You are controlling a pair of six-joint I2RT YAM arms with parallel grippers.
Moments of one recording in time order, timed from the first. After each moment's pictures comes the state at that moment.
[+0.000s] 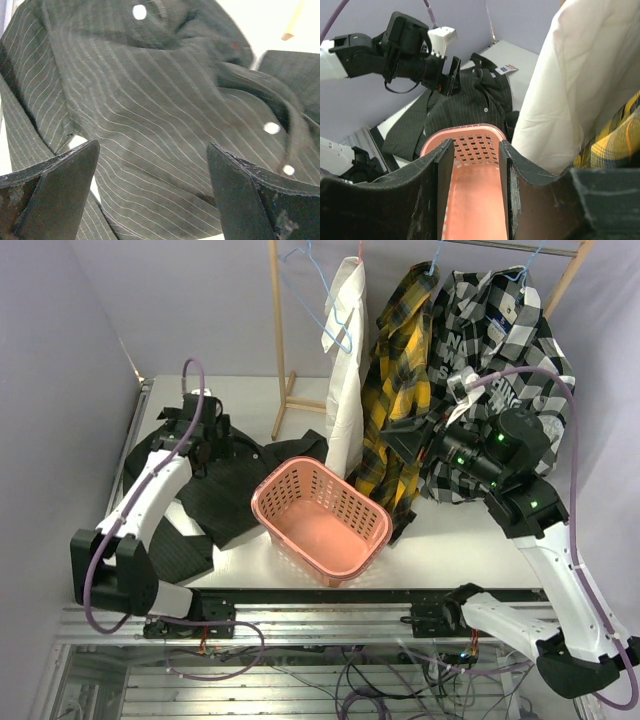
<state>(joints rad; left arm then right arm) -0.24 1.36 1.16 -0.57 -0.35 -0.25 0.45 0.95 1.29 -0.34 -0.44 0.20</state>
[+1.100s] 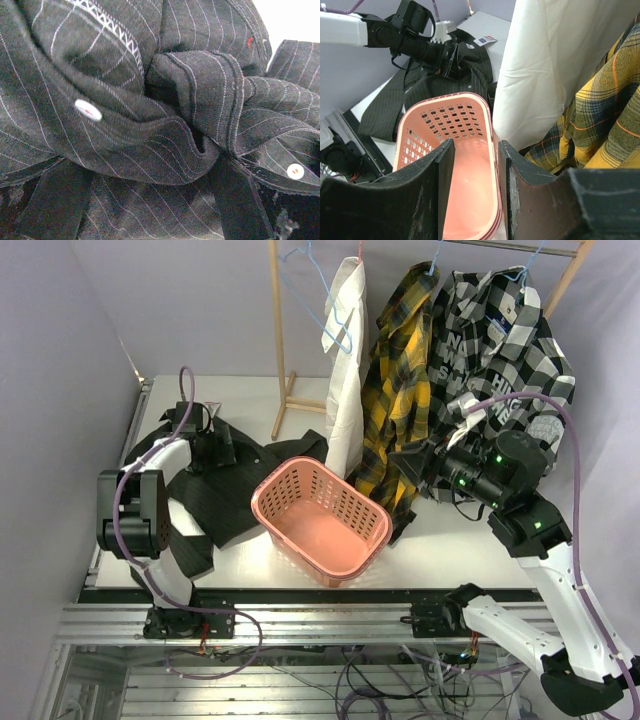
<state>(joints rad) -0.02 1.73 1.11 -0.34 0.07 -0.23 0.45 0.83 1.16 -0.45 -0.35 0.14</state>
